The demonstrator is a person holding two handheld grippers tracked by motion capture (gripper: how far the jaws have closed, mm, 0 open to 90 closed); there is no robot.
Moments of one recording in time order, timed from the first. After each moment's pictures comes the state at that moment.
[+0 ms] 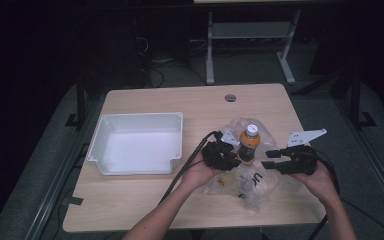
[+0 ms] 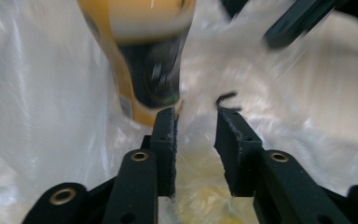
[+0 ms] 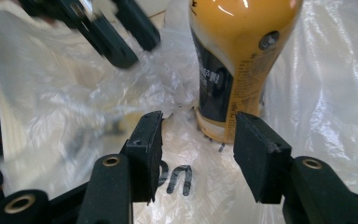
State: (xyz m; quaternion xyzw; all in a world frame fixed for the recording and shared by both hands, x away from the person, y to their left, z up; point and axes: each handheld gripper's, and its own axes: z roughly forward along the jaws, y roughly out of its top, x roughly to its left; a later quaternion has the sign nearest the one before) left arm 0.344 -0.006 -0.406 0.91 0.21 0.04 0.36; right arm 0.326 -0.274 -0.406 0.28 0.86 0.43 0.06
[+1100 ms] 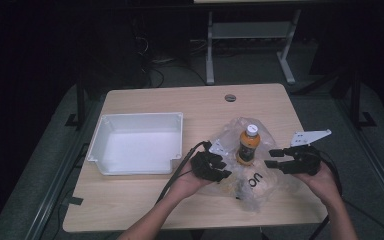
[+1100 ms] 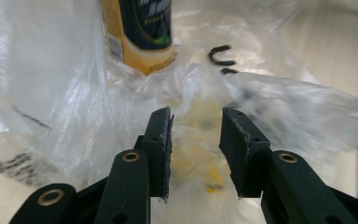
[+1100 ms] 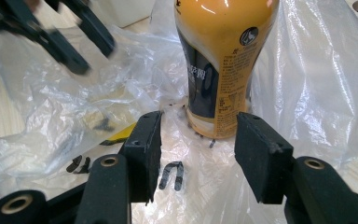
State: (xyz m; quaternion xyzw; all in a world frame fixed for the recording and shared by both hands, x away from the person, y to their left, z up) left arm 0.319 0.031 -0.403 0.91 0.20 0.03 0.37; right arm 0.324 -0.281 -0.406 0.29 0.85 0.43 0.07
